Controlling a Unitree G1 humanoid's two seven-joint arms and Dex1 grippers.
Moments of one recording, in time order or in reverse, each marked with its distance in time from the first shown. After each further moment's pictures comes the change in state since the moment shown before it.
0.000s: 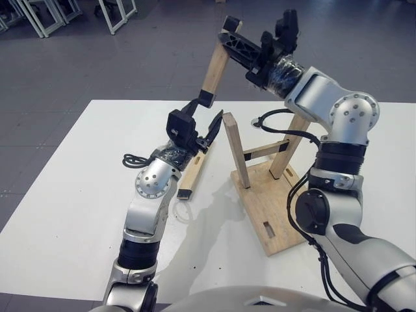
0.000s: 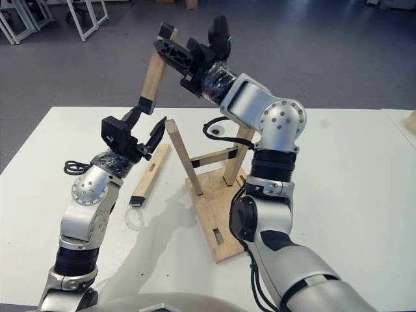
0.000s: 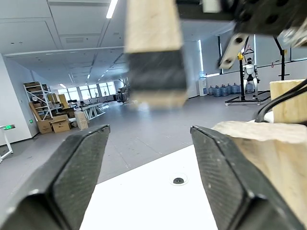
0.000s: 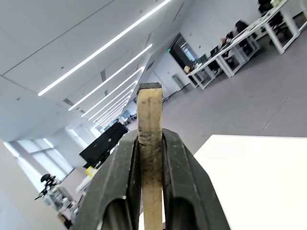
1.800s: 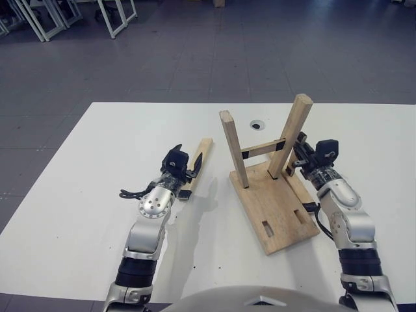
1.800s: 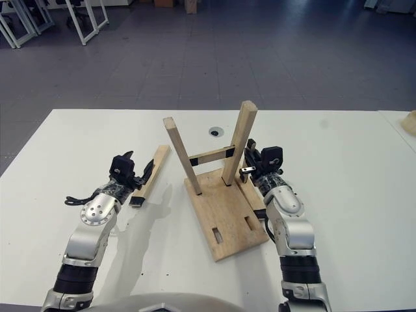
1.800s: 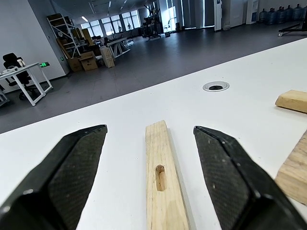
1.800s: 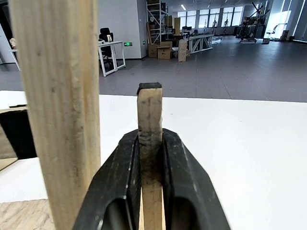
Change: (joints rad) left arm 0.181 0.004 0.010 0.155 0.165 0.030 0.086; right arm 0.910 -0.232 0.389 -0.235 -0.718 -0.831 0.075
